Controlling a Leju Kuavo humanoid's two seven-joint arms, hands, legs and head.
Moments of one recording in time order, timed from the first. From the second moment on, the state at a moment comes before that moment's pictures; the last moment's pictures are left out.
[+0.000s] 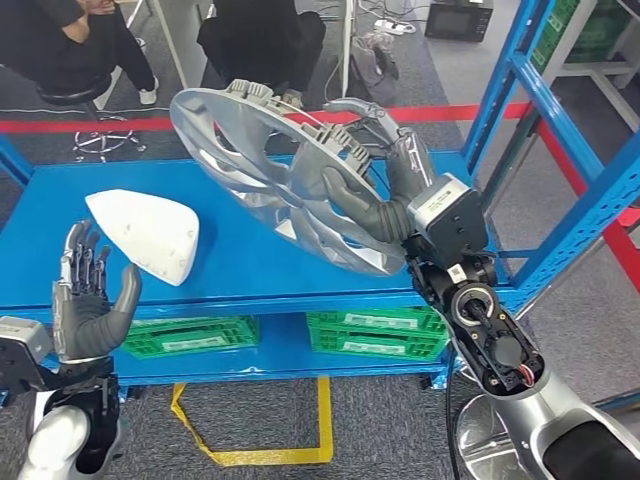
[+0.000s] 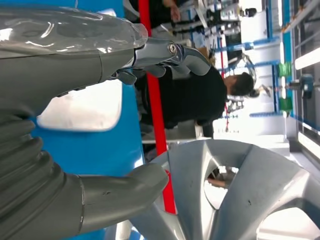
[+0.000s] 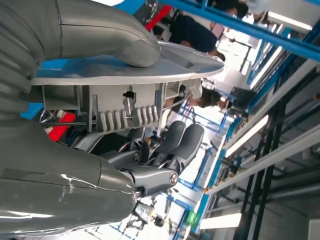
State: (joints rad) left arm -0.24 0.07 -0.40 -1.54 0.19 0.32 -0.35; right arm -0.47 -0.20 0.48 -1.82 0.15 -0.16 -0.14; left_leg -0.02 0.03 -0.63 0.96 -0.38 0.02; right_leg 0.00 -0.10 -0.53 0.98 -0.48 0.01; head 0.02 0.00
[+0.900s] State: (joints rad) left arm -0.24 0.07 -0.40 -1.54 0.19 0.31 -0.36; right arm -0.48 -0.20 0.48 -1.82 0.14 -0.15 -0.14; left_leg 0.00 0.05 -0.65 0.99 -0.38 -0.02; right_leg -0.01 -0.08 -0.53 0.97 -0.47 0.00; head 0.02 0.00
